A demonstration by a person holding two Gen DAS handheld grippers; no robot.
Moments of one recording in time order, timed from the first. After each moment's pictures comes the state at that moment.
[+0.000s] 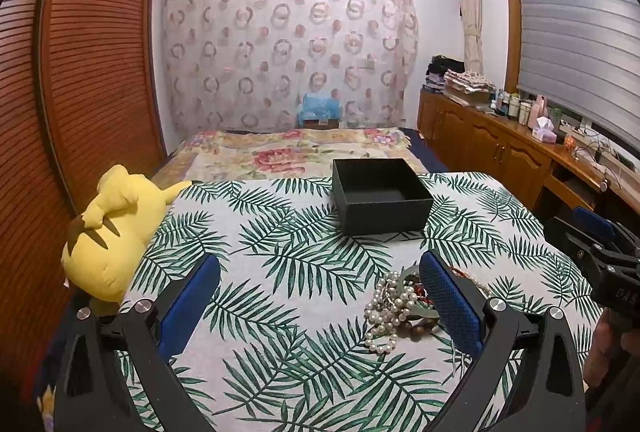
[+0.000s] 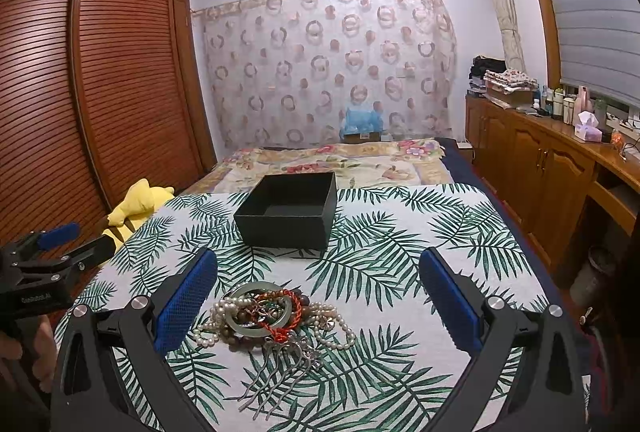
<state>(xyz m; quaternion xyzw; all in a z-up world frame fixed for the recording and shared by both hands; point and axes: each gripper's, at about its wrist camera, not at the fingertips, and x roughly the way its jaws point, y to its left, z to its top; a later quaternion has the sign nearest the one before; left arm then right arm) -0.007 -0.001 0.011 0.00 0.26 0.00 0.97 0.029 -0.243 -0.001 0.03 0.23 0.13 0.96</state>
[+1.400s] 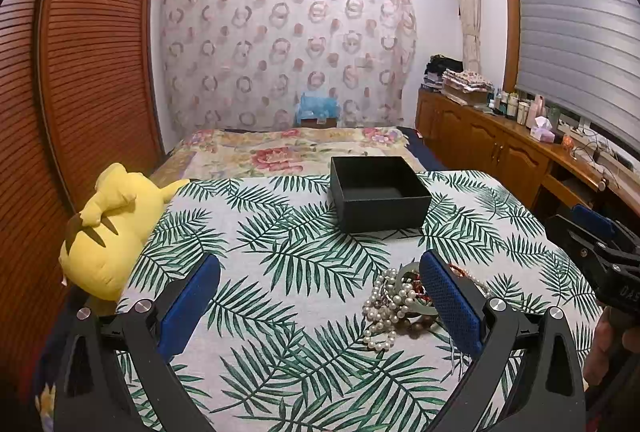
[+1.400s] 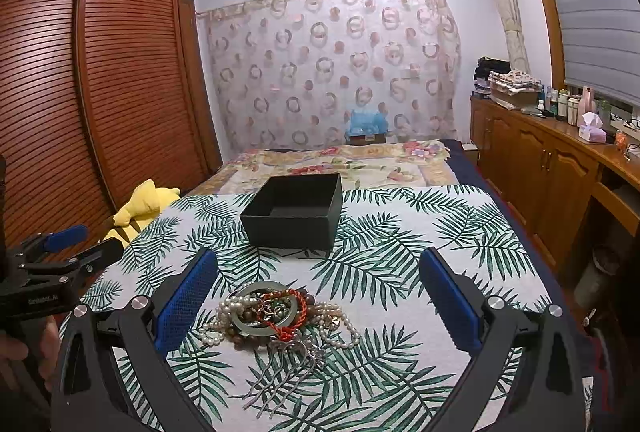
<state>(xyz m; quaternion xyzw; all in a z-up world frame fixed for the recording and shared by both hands) -0.007 -0.003 0.011 0.00 0.26 0.00 0.97 0.027 -0.243 0.002 0.03 0.23 0.14 0.96</state>
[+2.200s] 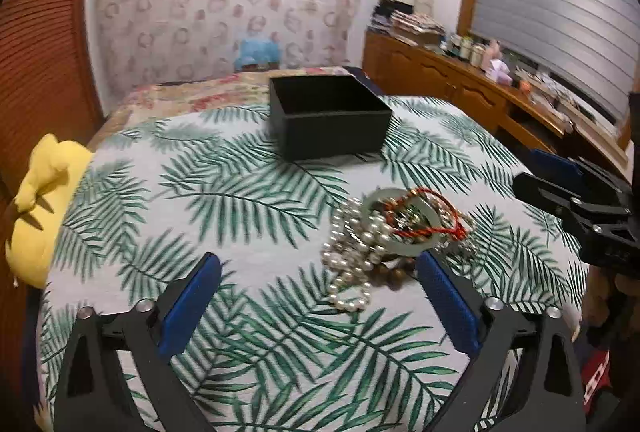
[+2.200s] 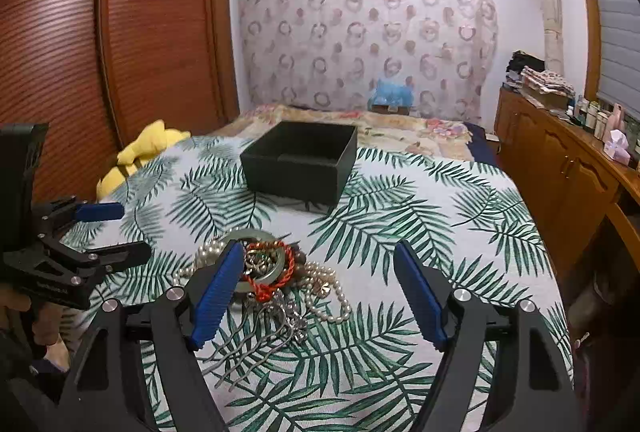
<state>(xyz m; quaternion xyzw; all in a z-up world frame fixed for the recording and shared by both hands) 0.030 -0.019 -0.061 0.01 0.36 -0.13 0.93 0.051 -0.231 -0.043 -0.04 0.29 0.19 0.94</state>
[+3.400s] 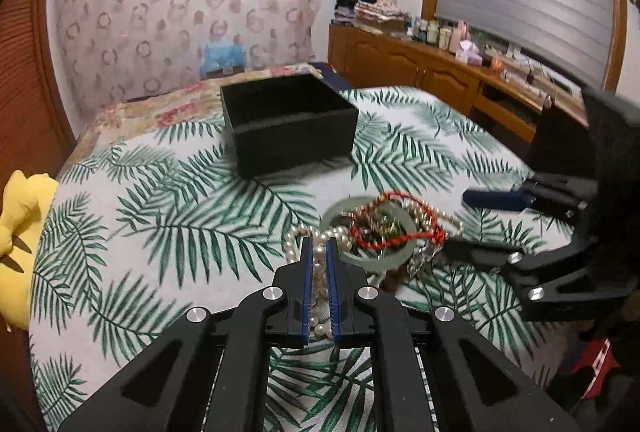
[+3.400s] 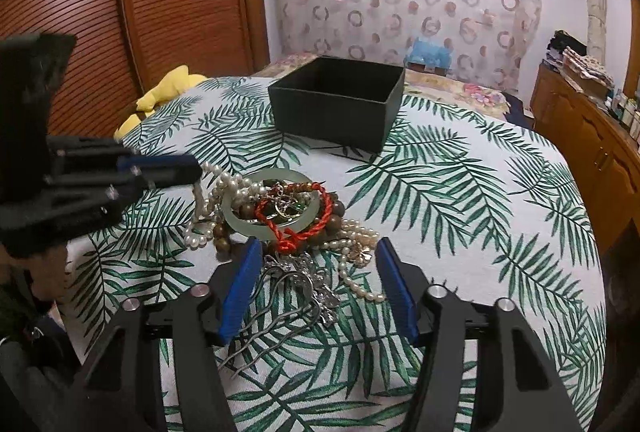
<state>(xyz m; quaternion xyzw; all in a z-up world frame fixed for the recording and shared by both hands) 0.056 -0.038 -0.061 0.04 0.35 -0.18 0.92 0.077 -0.206 -0.081 -0.07 0.37 0.25 0.89</state>
